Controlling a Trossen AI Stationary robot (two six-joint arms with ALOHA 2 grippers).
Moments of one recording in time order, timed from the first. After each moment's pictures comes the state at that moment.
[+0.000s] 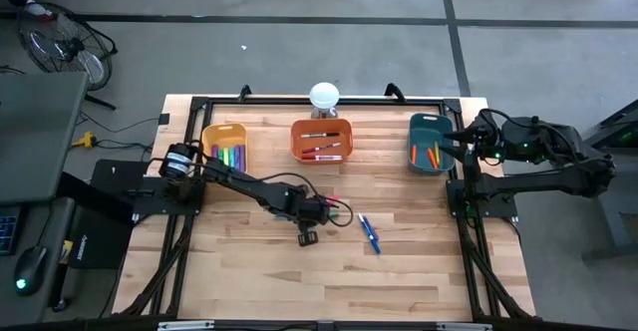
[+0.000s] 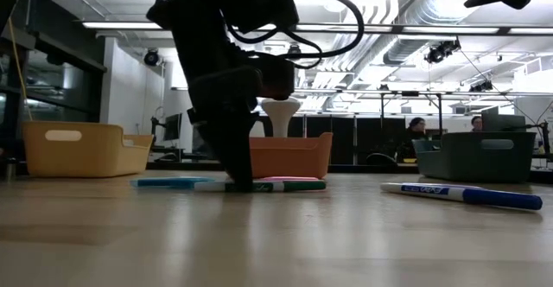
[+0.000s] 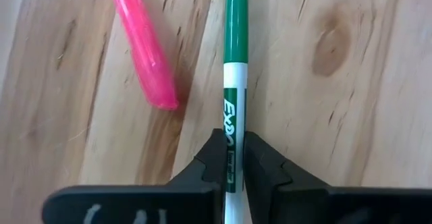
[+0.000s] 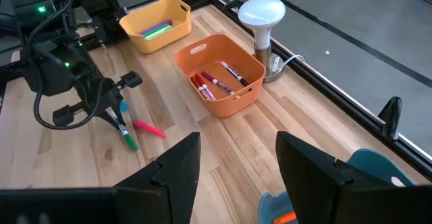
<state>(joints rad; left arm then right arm) -0.22 2.02 1.21 -0.46 -0.05 -0.43 -0.08 0.48 1.01 -1.06 0.28 0.34</state>
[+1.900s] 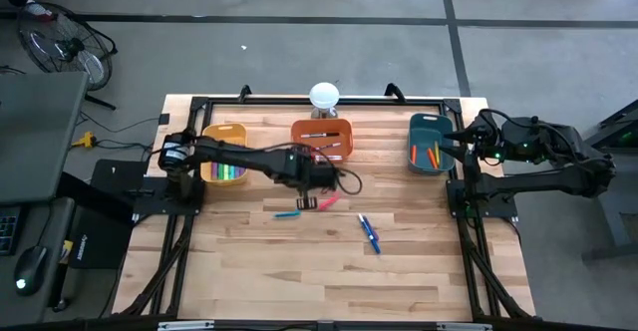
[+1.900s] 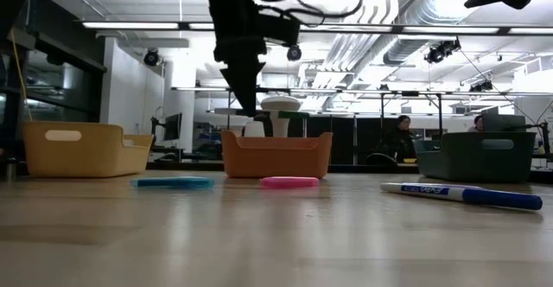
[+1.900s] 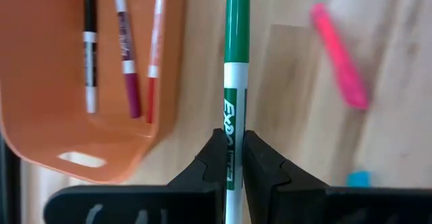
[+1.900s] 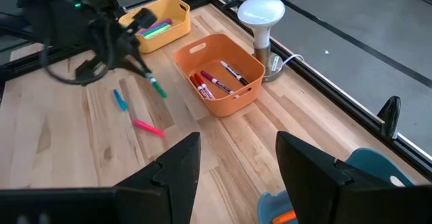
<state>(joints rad) -0.06 1.90 1.58 -1.00 -0.36 -0.14 -0.08 0.48 1.01 -1.06 0.28 0.34</state>
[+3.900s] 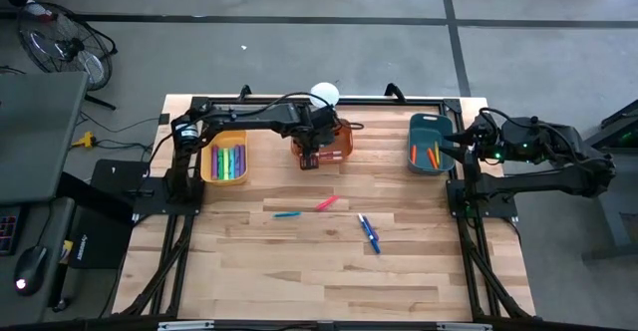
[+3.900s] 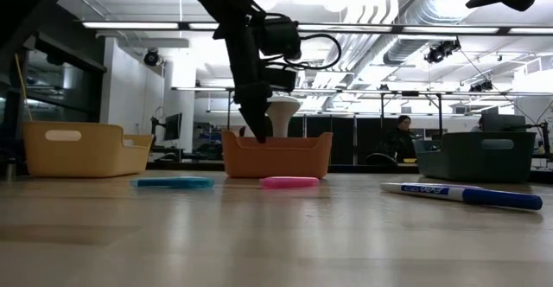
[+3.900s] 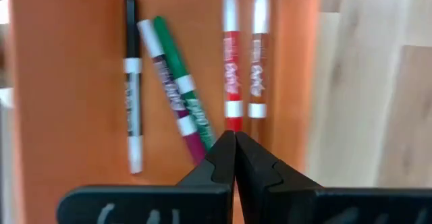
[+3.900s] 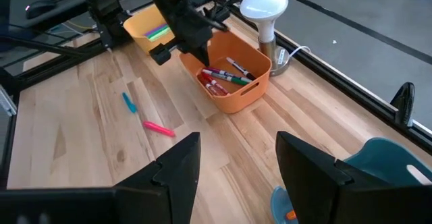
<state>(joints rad) 0.32 1.98 1.58 -0.82 -0.06 0.27 -0.08 0.48 1.01 -1.07 0.26 0.41</state>
